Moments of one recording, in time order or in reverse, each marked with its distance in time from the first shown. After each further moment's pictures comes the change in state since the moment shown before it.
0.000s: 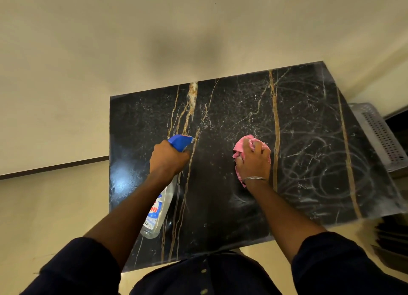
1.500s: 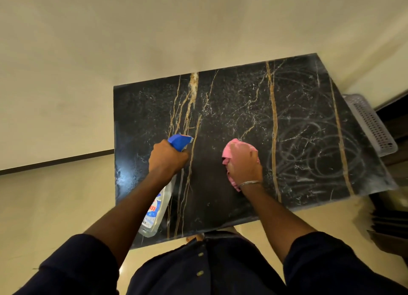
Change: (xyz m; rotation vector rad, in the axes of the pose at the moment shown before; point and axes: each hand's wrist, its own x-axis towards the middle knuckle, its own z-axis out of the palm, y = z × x) left_hand -0.044 -0.035 -0.006 0.016 -0.023 0.007; right_hand -0.074 -0.013 0.011 0.010 0.074 -0.191
